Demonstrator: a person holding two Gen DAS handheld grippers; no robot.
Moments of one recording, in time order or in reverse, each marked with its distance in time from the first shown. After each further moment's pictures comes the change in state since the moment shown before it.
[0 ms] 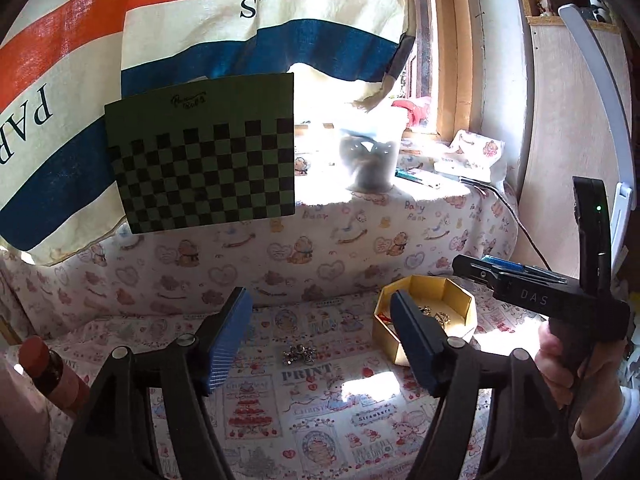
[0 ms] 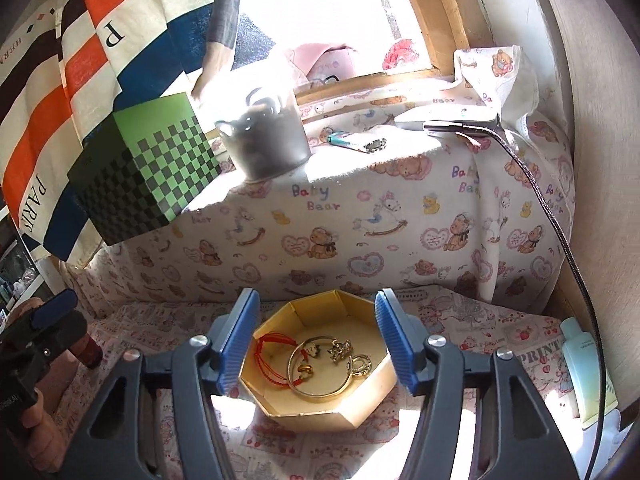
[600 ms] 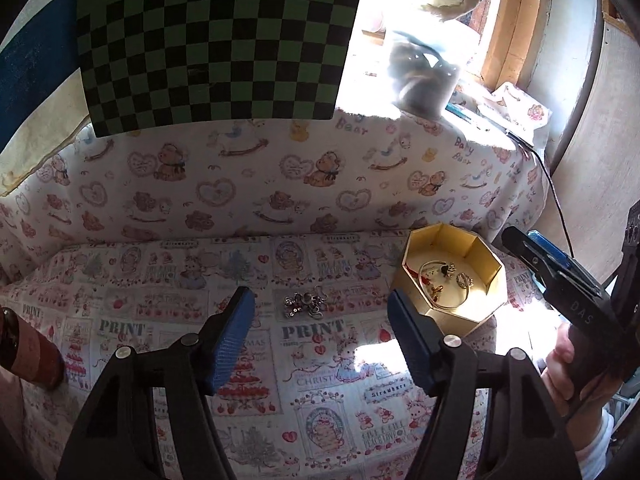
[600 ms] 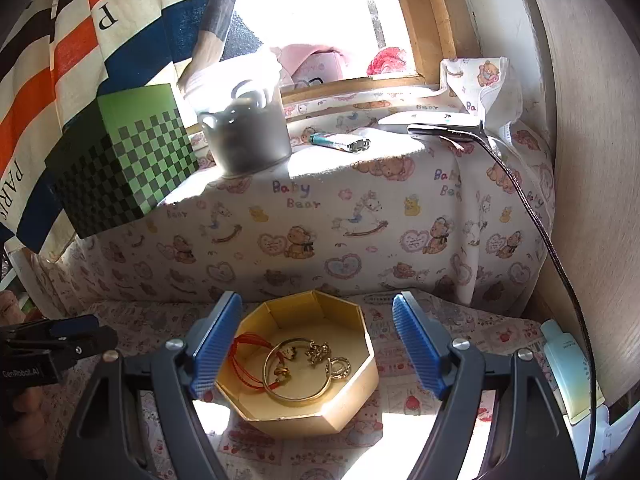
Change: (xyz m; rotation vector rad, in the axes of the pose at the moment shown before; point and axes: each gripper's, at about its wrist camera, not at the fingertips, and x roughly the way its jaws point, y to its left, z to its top) left arm 0.069 0.026 -0.012 -0.143 0.335 -0.046; right arm 0.007 0.003 -0.006 -0.018 -0.010 -0.096
